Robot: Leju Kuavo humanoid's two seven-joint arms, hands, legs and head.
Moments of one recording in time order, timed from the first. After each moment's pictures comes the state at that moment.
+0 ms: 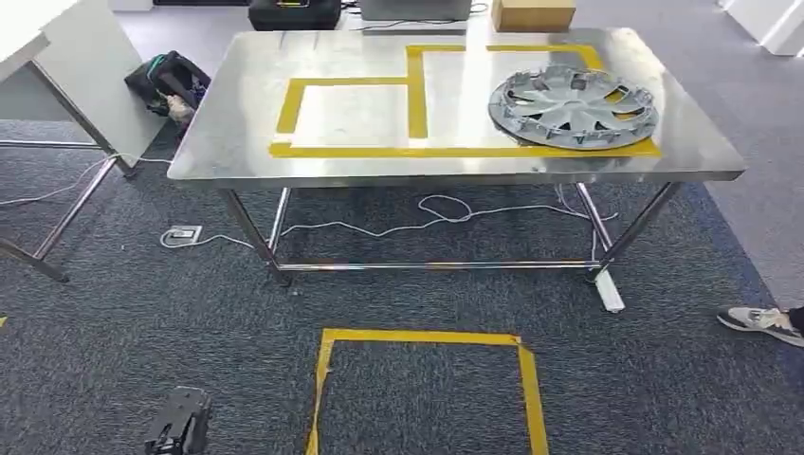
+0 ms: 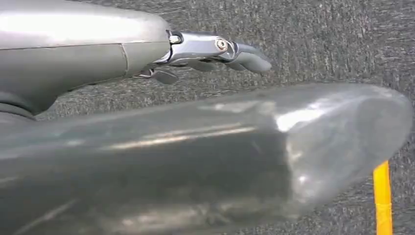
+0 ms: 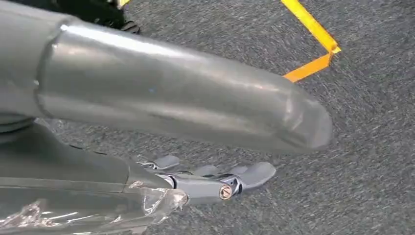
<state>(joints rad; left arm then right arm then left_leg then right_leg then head) 0.06 0.35 -0.99 -0.85 1.07 0.58 -0.33 0.34 0.24 -0.65 -1.23 0.06 -0.02 0.12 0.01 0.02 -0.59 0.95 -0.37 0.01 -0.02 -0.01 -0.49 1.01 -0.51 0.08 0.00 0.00</state>
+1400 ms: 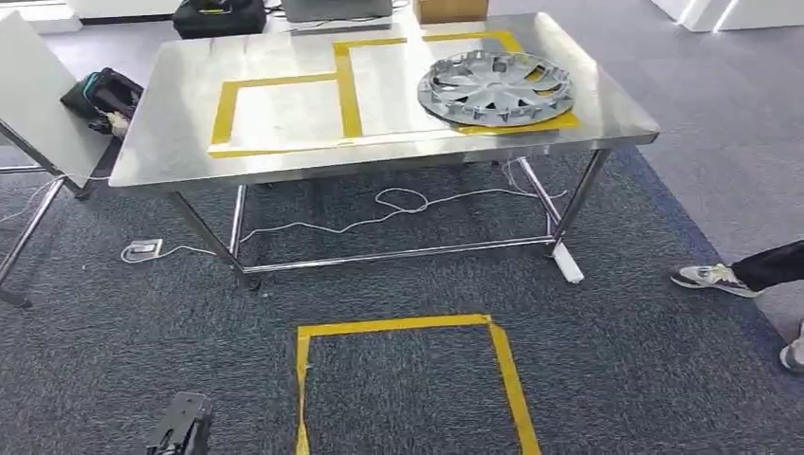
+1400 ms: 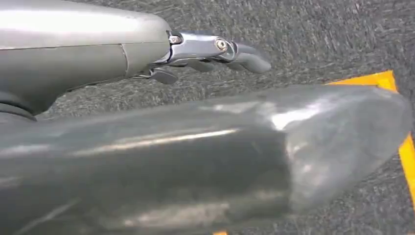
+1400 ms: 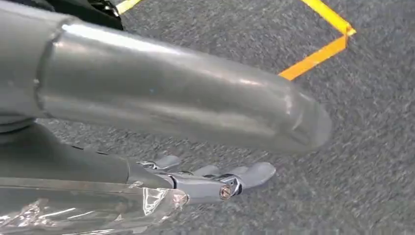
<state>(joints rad) 0.05 0.35 -1.03 -0.84 1.09 0.58 -0.34 0.35 0.18 -0.52 -1.19 -0.02 -0.09 0.13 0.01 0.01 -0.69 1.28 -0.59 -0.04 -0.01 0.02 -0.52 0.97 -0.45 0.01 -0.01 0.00</state>
